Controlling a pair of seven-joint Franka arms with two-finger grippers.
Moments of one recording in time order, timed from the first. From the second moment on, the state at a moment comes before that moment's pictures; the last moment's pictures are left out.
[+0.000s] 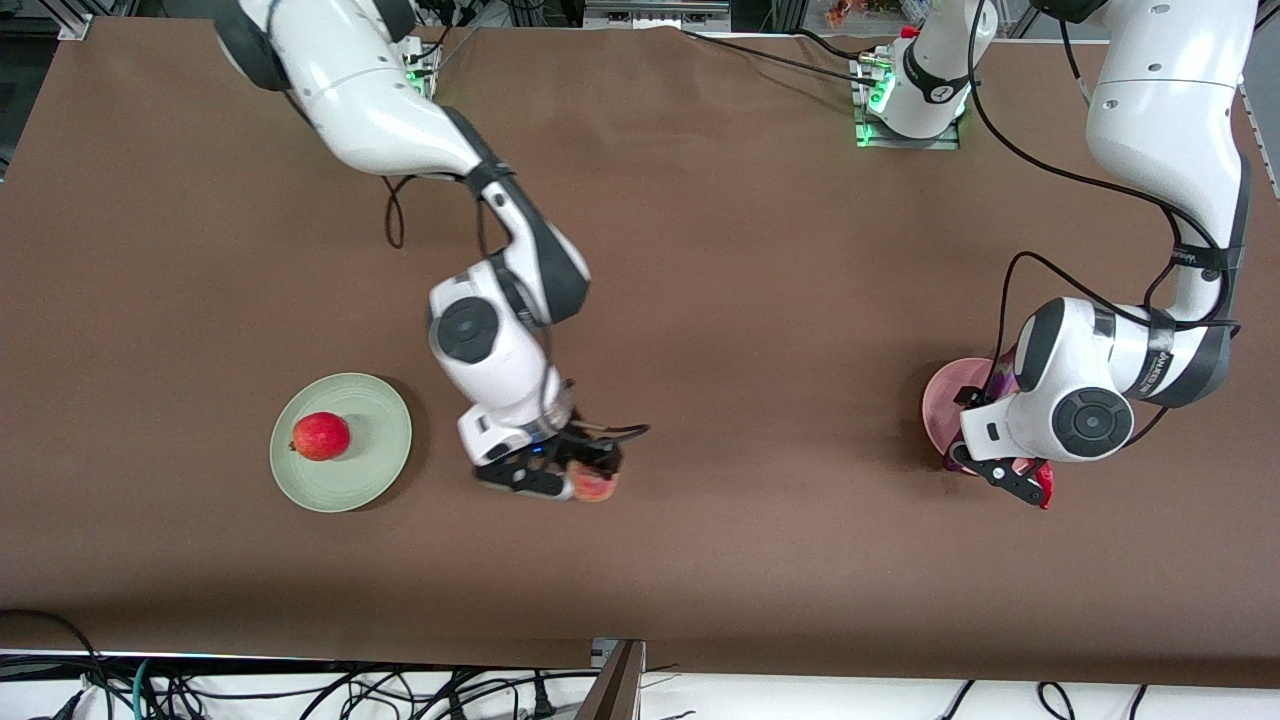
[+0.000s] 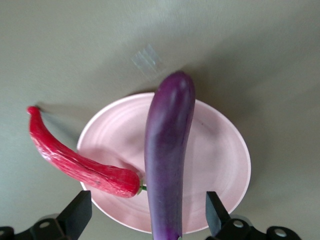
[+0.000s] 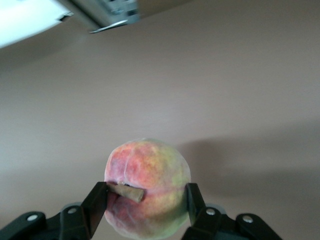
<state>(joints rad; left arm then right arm) 0.07 0.68 -0.16 -1.49 0.34 1.92 0.34 0.47 0.91 0.01 -1.06 0.12 2.23 0.57</state>
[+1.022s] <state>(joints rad) 0.07 0.37 -0.23 -1.34 0.13 1.60 -0.02 0.03 0.81 0.02 -1.35 0.23 2.05 -0.14</state>
